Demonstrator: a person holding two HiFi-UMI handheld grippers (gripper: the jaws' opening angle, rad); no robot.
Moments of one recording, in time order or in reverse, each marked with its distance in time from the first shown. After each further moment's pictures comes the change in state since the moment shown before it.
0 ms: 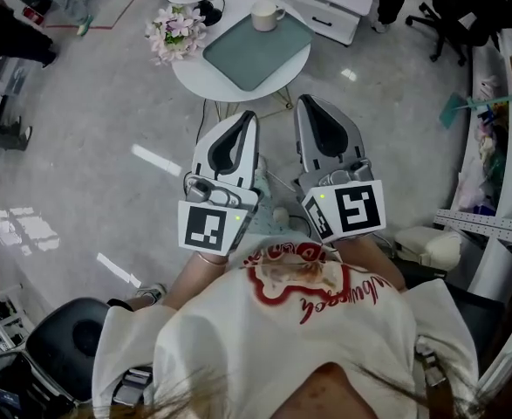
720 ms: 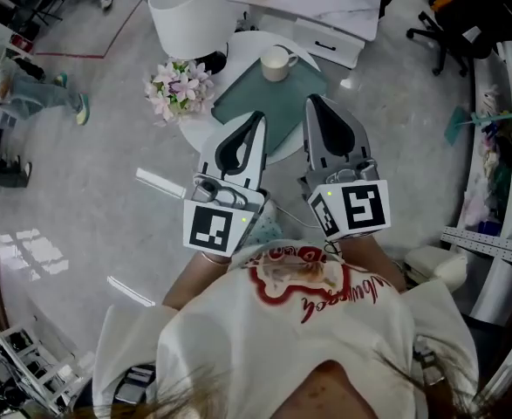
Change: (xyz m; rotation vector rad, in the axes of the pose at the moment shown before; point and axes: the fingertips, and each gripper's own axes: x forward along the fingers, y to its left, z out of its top) left arm 0.147 0.125 -0.013 -0.004 -0.028 -0.109; right arm 0.180 -0.069 0.000 0.000 -0.023 -0.101
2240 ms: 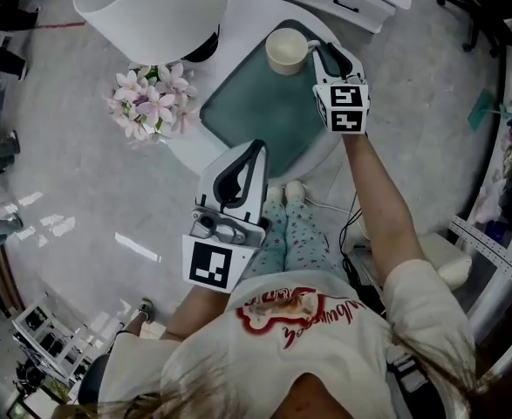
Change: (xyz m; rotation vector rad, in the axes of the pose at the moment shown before) left arm 0.040 0.057 -0.147 -0.147 0.221 0.069; right arm 0.193 -0.176 -0.330 -0.158 0.488 -0.061
